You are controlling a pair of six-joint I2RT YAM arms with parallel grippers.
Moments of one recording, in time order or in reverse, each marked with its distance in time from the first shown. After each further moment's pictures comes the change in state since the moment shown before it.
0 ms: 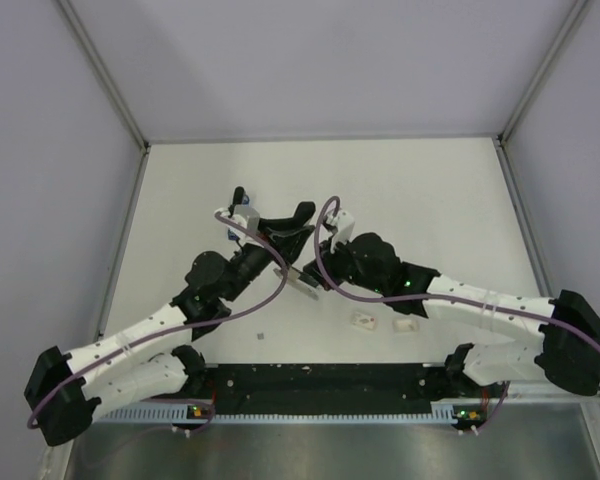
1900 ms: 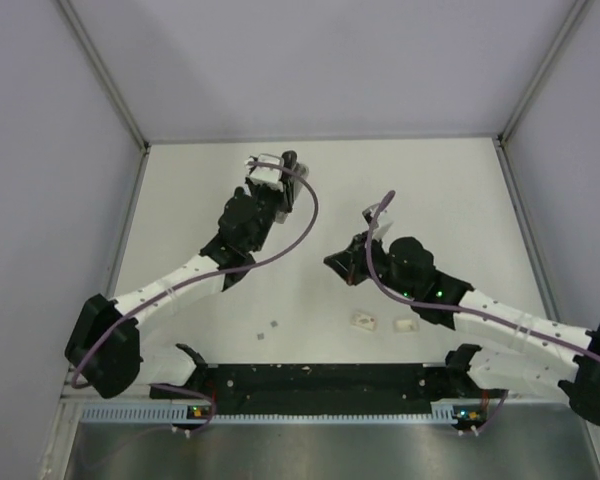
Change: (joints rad) left arm 0.142 0.370 0.270 -0.041 -0.278 0.306; right arm -0.108 -0.160 -0.130 0.105 -0.032 0.138
